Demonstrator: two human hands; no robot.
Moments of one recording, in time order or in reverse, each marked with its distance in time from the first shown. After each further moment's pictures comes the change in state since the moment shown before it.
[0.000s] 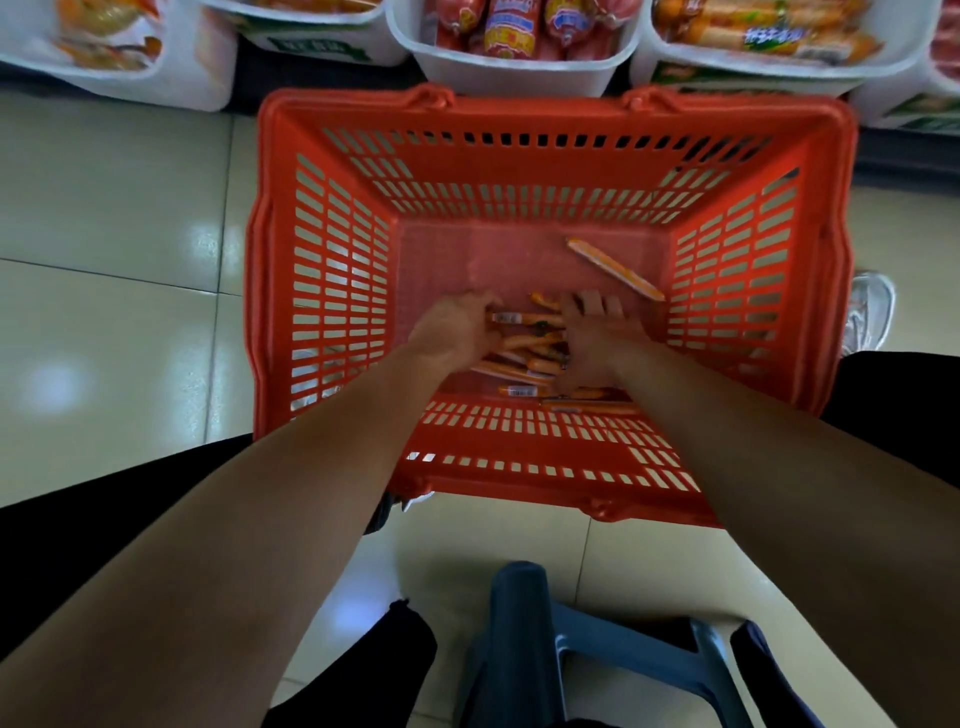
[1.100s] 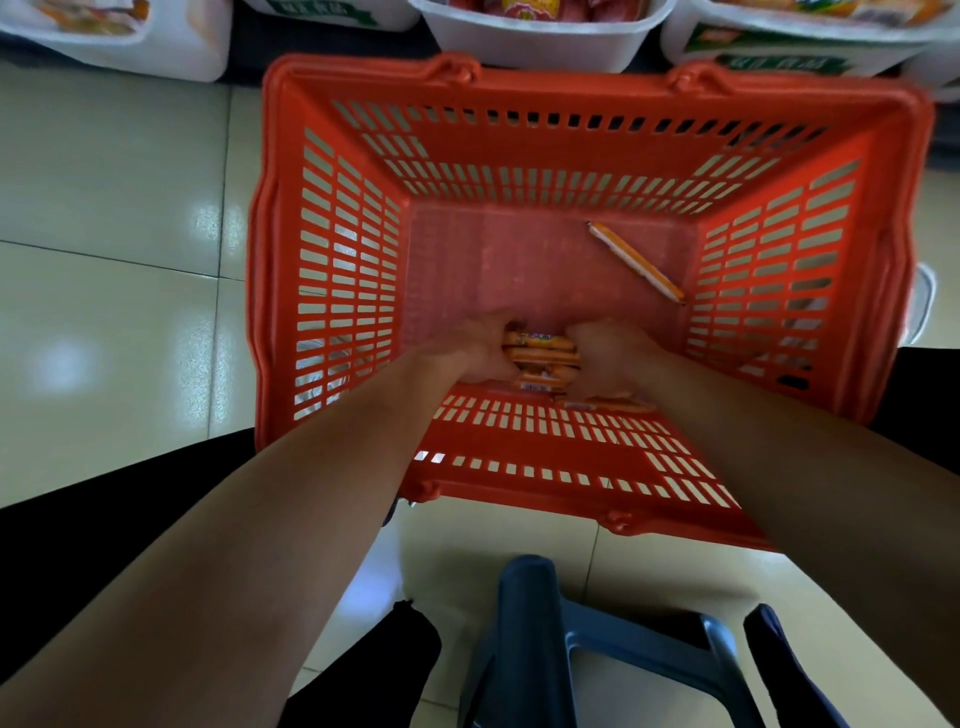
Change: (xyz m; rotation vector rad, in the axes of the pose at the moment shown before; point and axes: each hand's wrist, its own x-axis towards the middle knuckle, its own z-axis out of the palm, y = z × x) left_hand -0.003 -0.006 0.022 -0.146 -0.357 -0.066; right_hand 0.002 -0.001 0.021 0.113 -0.049 -0.108
